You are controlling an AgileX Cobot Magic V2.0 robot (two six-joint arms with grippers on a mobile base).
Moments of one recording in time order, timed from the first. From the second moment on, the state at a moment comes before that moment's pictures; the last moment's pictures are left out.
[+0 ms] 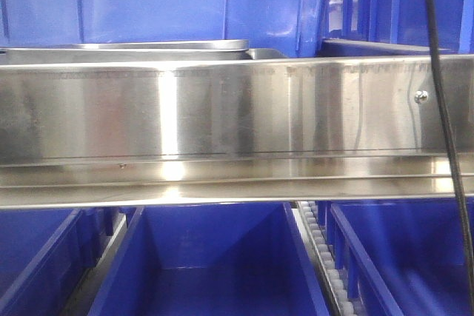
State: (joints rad) left arm -0.03 0.01 0.00 0.24 -0.03 -0.26; right arm 0.80 1.32 -1.17 -0.78 -0.23 0.91
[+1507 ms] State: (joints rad) left arm -0.04 0.01 0.00 0.15 -0.13 -0.26; right arm 0.80 1.32 -1.17 -0.78 -0.23 0.91
